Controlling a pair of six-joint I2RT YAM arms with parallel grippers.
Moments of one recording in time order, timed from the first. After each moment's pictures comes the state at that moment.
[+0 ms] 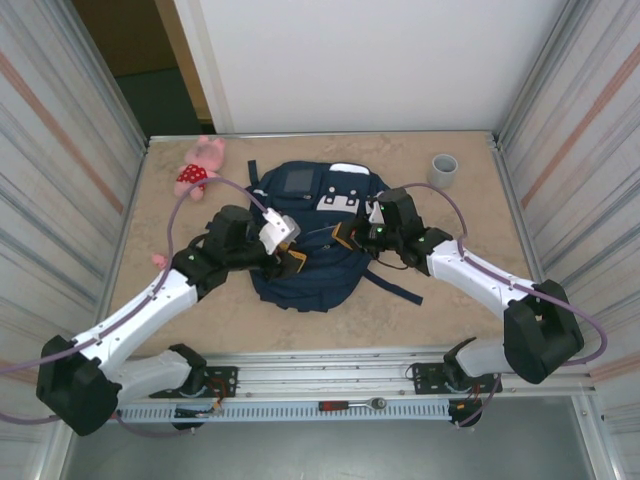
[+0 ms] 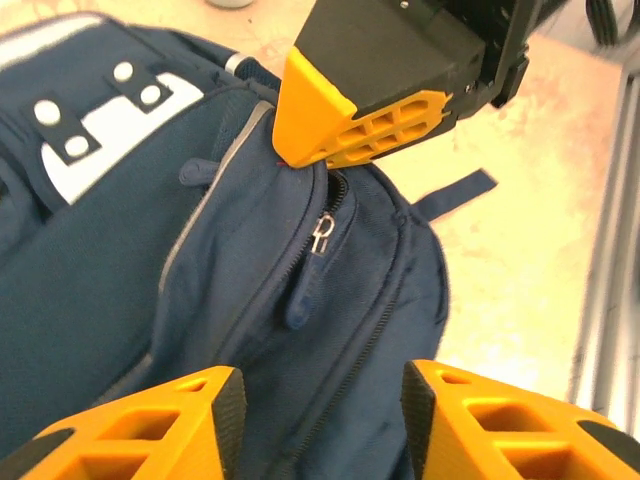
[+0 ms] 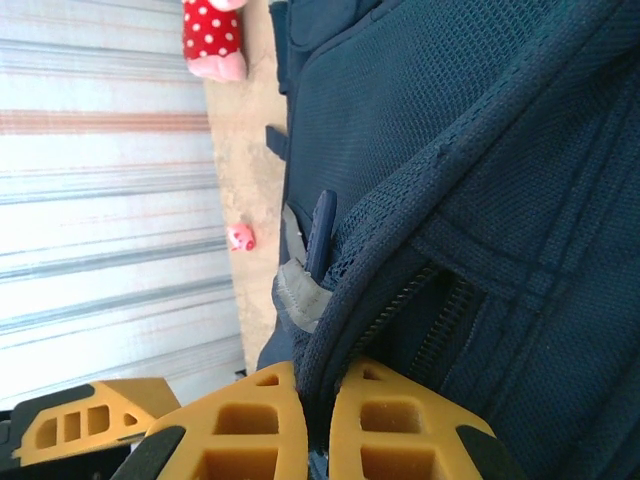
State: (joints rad) left arm -0.60 1.09 0.82 -0.35 0.43 0.13; right arm 0.57 1.36 0.87 -0.11 -0.44 1.14
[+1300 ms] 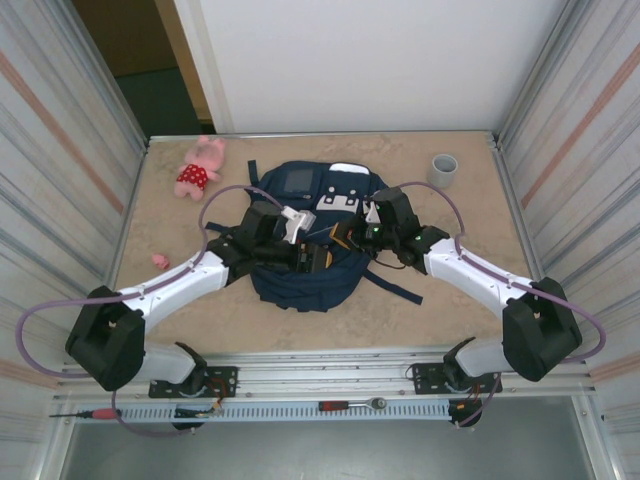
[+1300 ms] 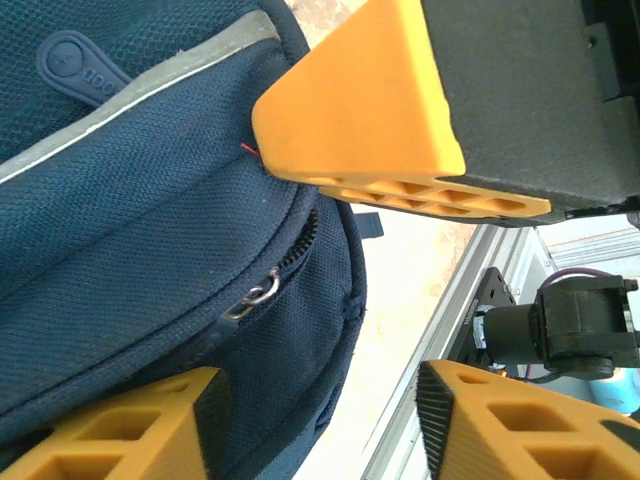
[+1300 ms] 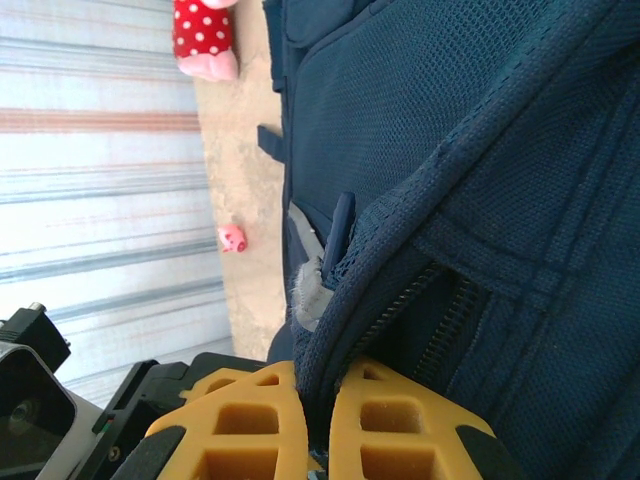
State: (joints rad) left arm -0.65 1.35 0.85 -0.16 0.58 -0.45; right arm 0.60 1.37 0.90 -0.14 -0.42 1.14
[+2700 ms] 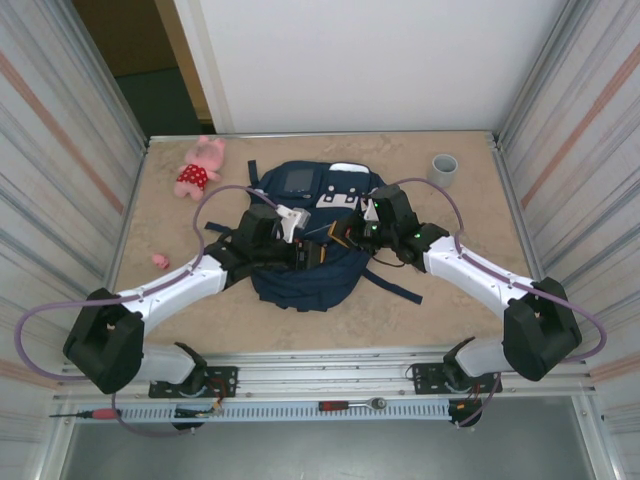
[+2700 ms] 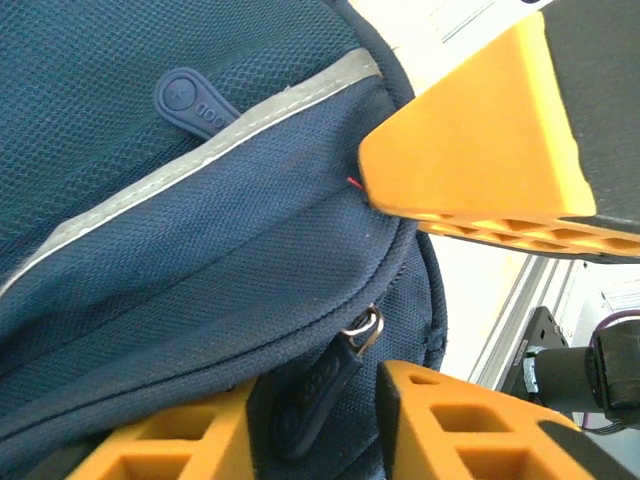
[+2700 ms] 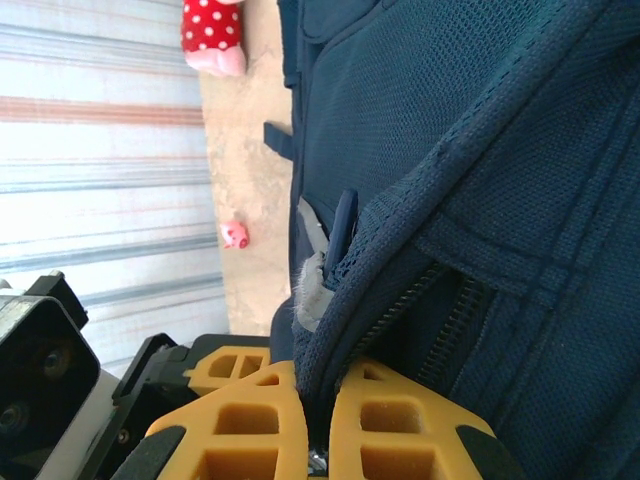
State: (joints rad) left arm -0.65 1.34 0.80 -0.08 0.47 -0.45; right arm 0.61 1.38 0.94 -0.17 -0.41 1.12
